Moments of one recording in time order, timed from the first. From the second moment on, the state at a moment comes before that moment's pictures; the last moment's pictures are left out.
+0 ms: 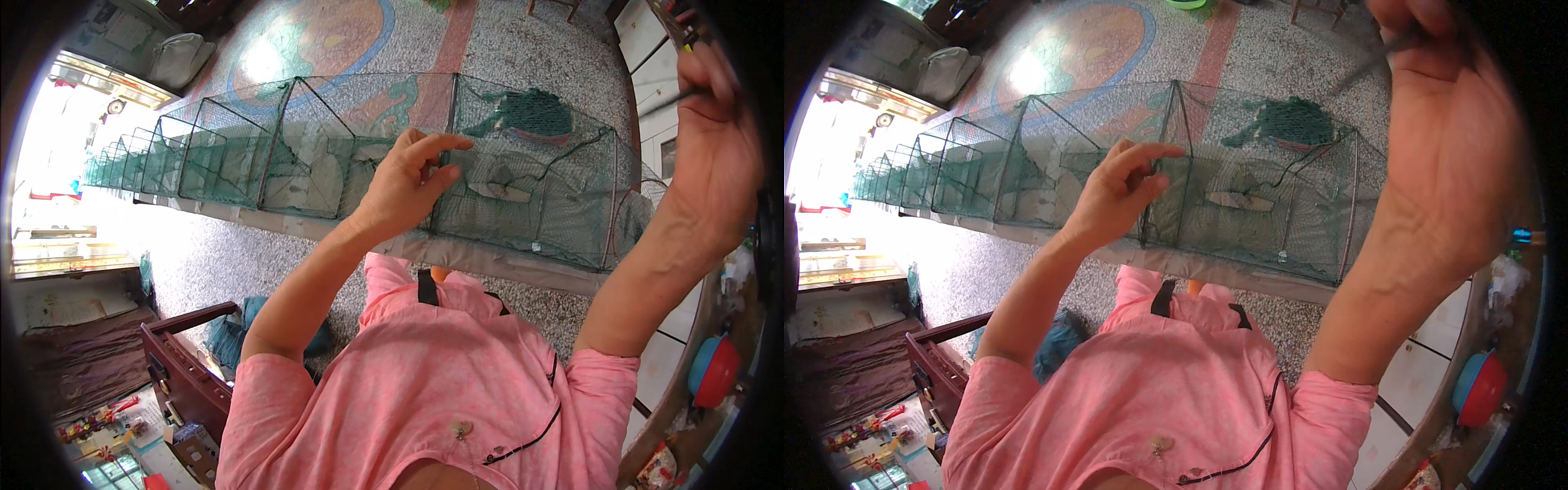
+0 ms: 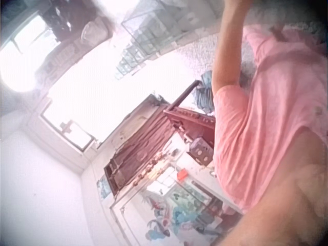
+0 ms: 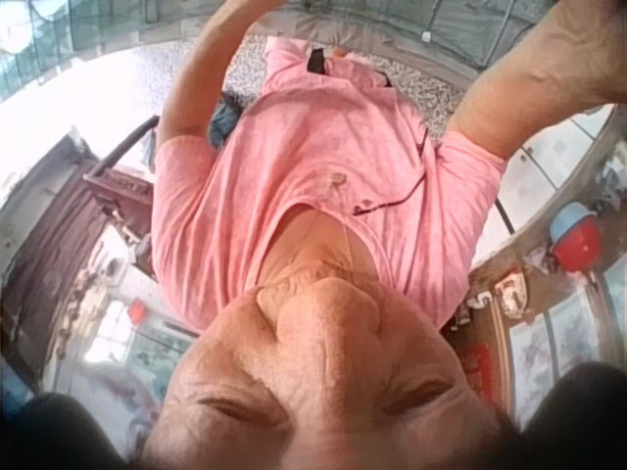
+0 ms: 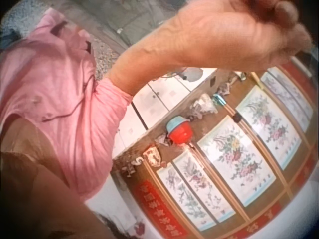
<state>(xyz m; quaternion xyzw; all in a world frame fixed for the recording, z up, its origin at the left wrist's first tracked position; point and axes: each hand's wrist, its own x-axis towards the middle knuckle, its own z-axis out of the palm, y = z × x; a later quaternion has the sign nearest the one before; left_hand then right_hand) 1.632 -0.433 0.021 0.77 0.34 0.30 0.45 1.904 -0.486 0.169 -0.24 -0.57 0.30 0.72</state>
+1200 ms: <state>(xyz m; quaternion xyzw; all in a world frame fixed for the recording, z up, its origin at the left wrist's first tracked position) 1.613 -0.380 0.018 0.51 0.39 0.32 0.70 1.784 -0.446 0.016 -0.56 -0.63 0.27 0.46</state>
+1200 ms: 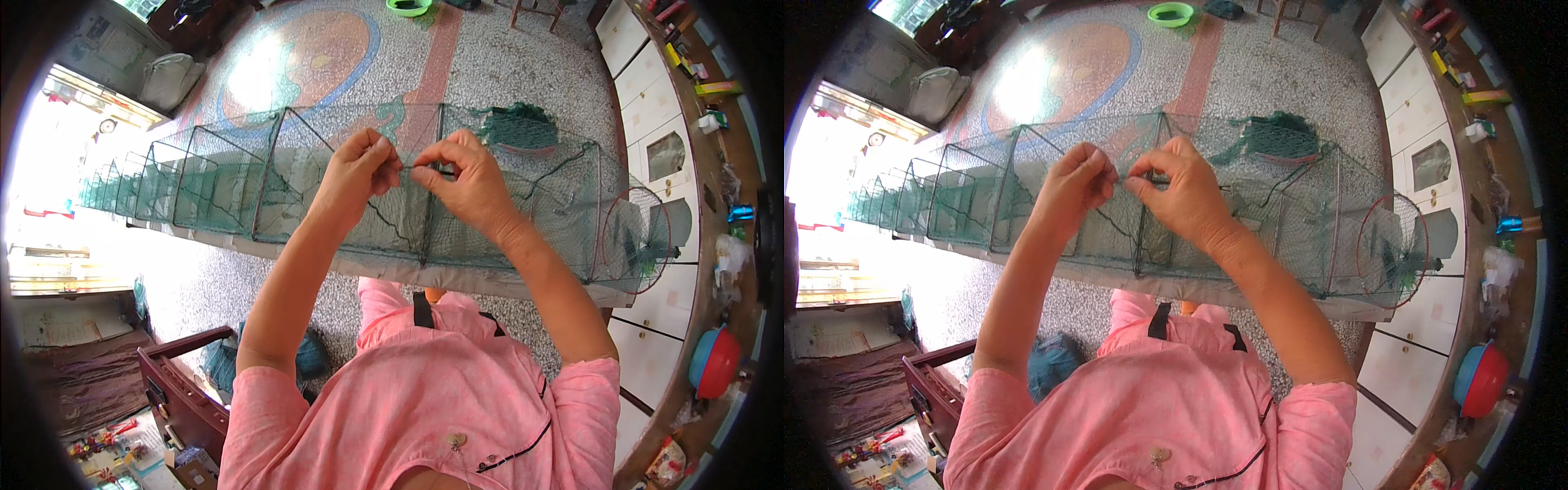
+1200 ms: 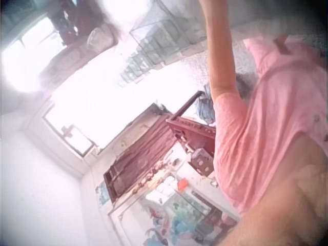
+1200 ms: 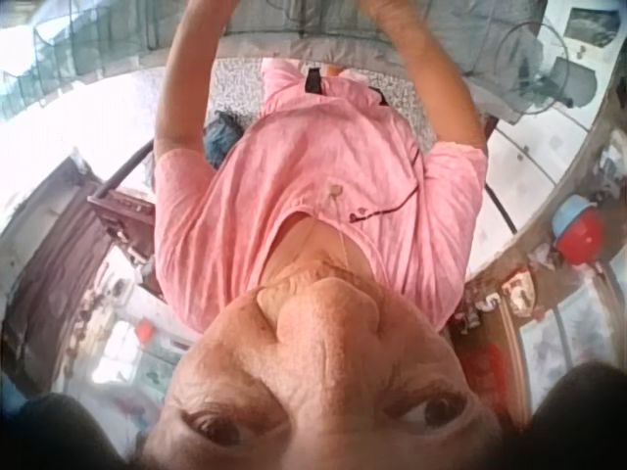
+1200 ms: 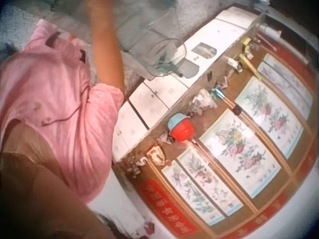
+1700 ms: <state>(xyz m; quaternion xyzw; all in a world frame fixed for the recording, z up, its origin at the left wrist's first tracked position) 1.638 -0.406 0.014 0.68 0.34 0.35 0.55 1.799 -0.449 0.125 -0.37 -0.52 0.13 0.76</state>
